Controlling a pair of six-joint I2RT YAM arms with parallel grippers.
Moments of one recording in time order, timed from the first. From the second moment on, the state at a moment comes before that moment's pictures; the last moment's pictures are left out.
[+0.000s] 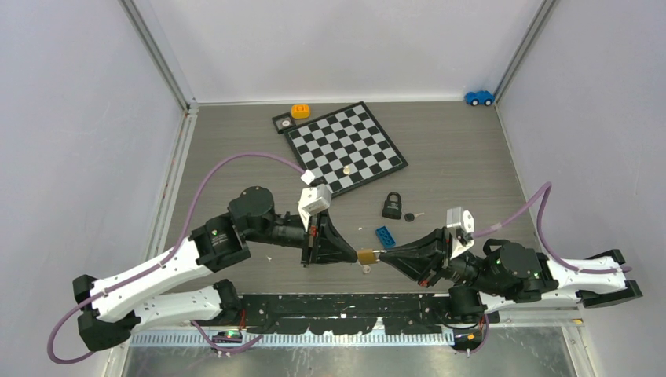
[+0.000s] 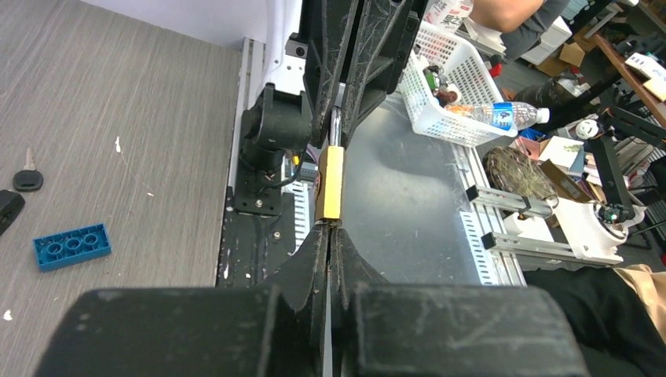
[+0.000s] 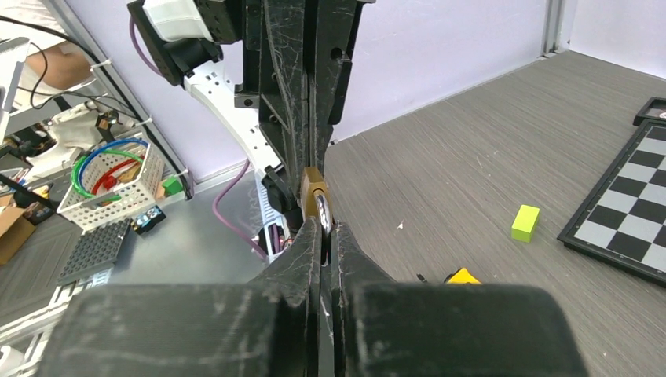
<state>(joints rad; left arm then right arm) -1.08 0.89 0.96 -0.14 0.61 -0.37 1.63 0.37 0.68 -0.13 0.38 0.22</state>
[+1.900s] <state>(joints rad) -0.80 1.63 0.80 0.04 0.05 -0.47 0.85 1.34 0.56 0.06 0.20 0.84</state>
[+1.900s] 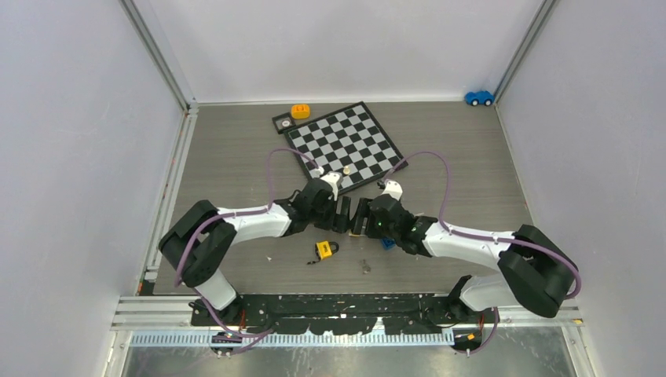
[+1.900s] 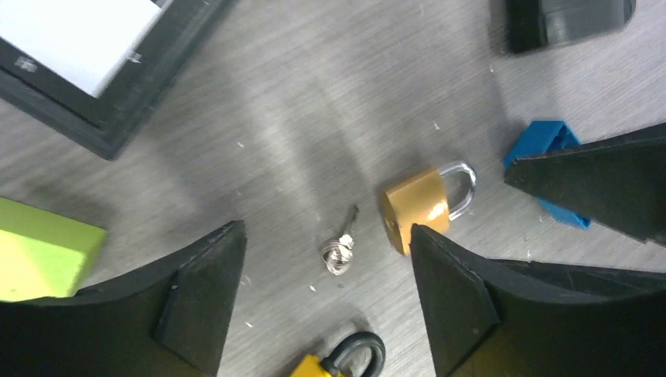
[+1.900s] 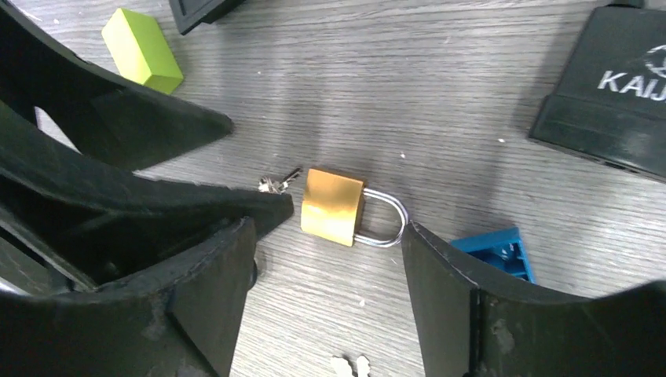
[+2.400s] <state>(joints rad) -0.76 1.34 0.93 -0.31 -0.16 -0.42 0.78 1.21 0.85 -0.44 0.23 0.73</state>
